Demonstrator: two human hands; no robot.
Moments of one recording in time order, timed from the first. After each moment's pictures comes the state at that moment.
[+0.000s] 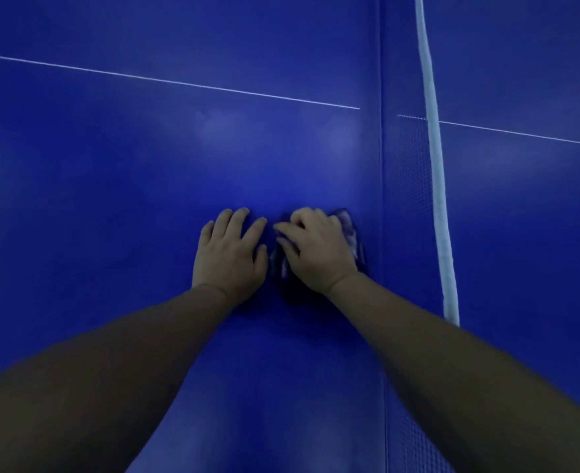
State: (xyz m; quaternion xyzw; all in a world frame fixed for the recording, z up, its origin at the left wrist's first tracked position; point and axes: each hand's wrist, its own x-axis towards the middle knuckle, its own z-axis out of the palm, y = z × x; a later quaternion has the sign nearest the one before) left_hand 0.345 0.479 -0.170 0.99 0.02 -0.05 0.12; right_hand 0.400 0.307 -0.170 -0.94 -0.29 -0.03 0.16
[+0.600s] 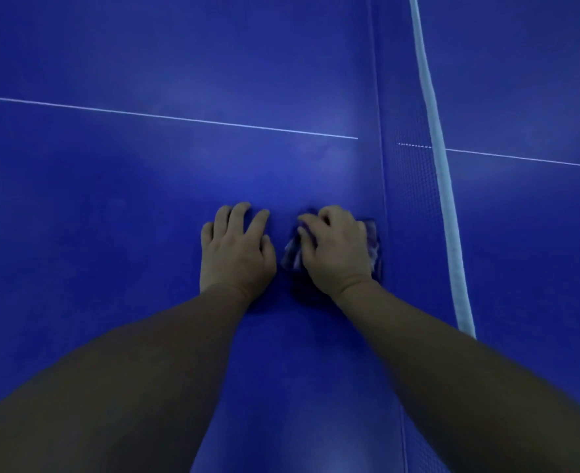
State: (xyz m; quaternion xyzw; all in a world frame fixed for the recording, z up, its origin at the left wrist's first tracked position) left_hand 0.444 0.478 -0.185 0.99 0.05 0.03 0.14; right_hand 0.477 0.308 -0.176 -0.97 -0.15 -0.09 0.17
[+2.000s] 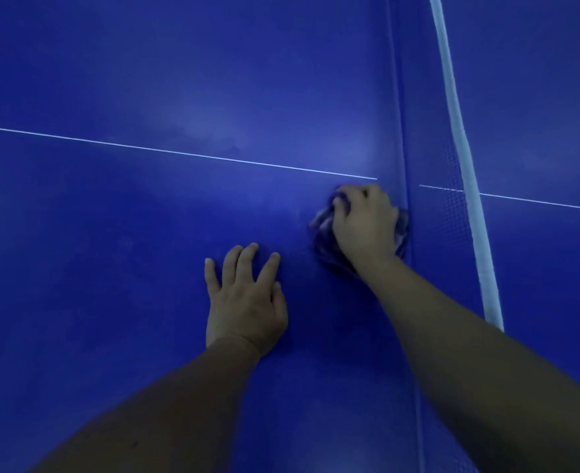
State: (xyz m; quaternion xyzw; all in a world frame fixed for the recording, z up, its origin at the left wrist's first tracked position) left_hand 0.442 0.478 -0.182 0.98 0.08 -0.02 0.17; right_hand 0.598 0.311 -0.181 -0.99 -0.01 -0.08 0.15
